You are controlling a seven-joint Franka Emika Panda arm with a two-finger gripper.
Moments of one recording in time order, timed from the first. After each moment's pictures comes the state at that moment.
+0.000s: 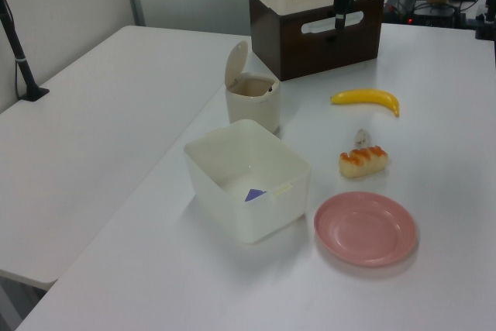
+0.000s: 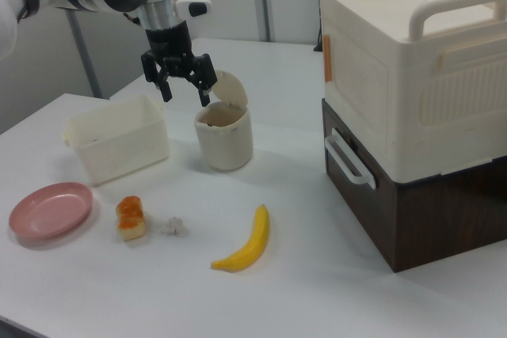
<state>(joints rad) 0.01 0.19 -0.06 -1.44 -0.02 1.68 -0.11</state>
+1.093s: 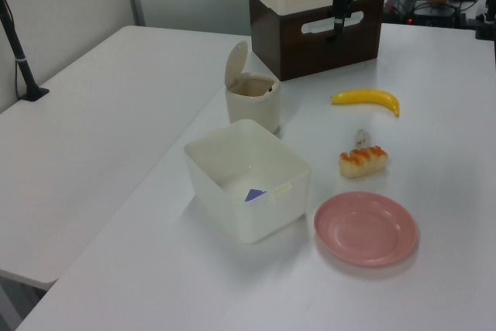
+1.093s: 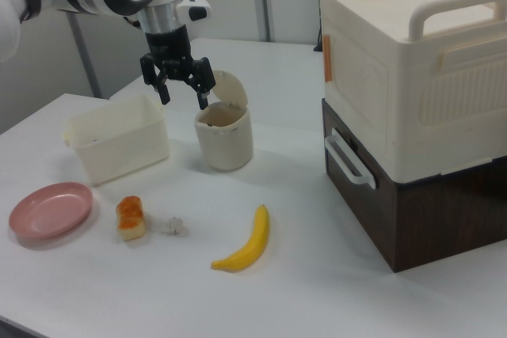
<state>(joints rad) 0.01 0.20 -0.05 -1.45 -0.01 1.68 -0.12</state>
